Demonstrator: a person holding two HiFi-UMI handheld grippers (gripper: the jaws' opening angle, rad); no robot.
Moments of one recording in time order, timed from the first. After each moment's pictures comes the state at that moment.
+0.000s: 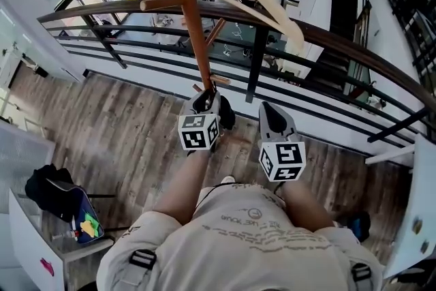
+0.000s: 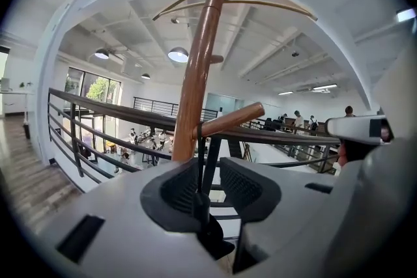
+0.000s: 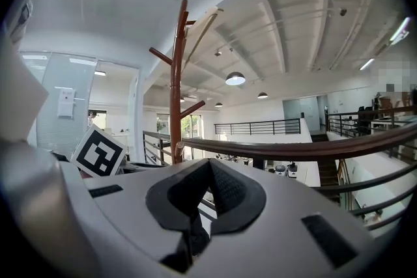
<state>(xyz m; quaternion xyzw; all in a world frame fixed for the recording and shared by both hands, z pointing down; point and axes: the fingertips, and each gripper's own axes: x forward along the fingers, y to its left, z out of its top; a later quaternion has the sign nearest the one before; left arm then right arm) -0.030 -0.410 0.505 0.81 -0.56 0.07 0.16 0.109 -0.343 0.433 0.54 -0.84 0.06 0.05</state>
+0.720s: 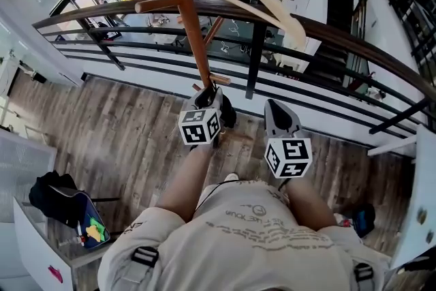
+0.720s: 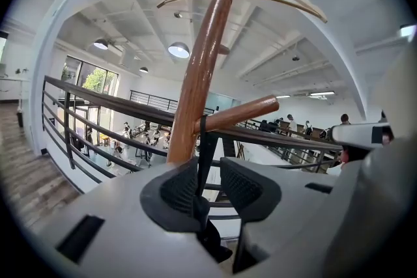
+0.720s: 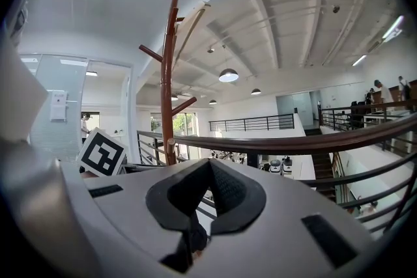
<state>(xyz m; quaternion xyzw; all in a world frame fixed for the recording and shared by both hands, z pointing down) -0.026 -0.427 0.517 0.82 -0.54 0.06 0.18 0.121 -0.350 0.442 0.56 -0.82 0.08 0.05</state>
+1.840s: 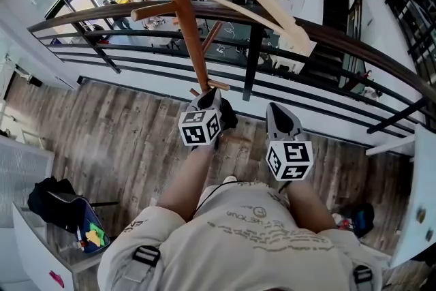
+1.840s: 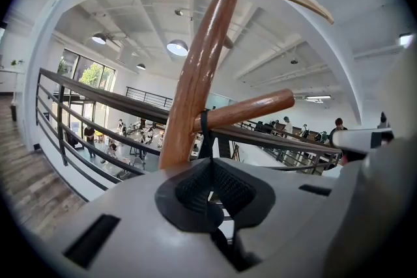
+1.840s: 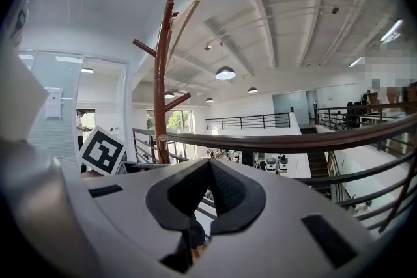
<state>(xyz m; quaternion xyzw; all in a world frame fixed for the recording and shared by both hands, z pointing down) -0.016 -0.444 0.522 0.83 -0.52 0.05 0.19 0.131 -0.359 0.449 0.58 -0.81 0.09 0.06</state>
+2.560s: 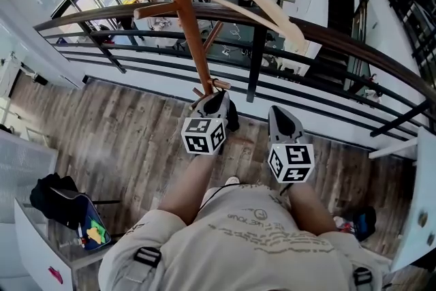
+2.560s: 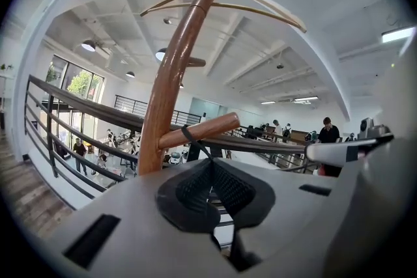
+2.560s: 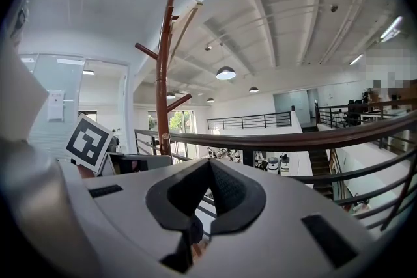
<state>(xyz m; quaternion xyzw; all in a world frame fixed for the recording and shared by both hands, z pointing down) 0.008 -0.414 0.488 0.86 -0.49 0.03 0.15 0.137 -0.349 0.451 0.57 -0.81 0.09 0.06</state>
